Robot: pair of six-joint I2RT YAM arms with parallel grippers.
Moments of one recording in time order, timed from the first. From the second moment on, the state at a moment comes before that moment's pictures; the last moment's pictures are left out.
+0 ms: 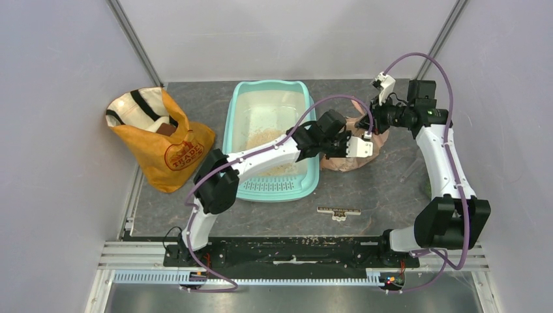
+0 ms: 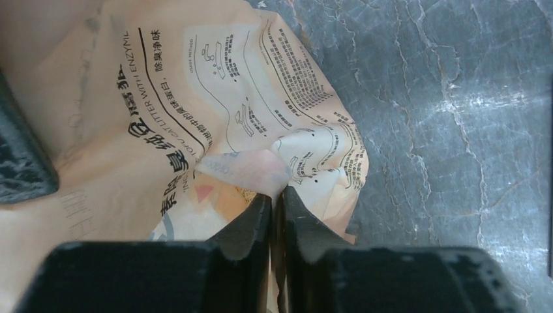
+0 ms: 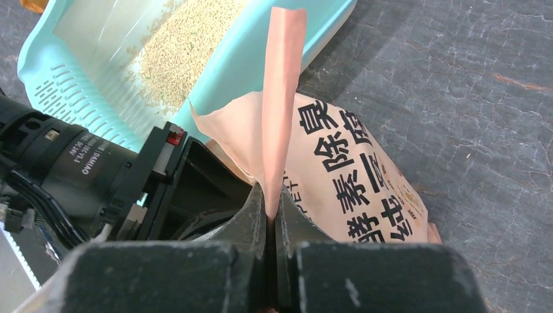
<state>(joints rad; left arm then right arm) -0.98 2.10 1.81 -0.36 0.23 0.79 -0.09 1.41 1.34 -0.71 -0.82 -0.38</state>
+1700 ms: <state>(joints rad) -0.85 2.13 1.95 -0.39 0.09 -0.16 -0.17 1.41 1.42 -0.90 -0.89 -0.58</state>
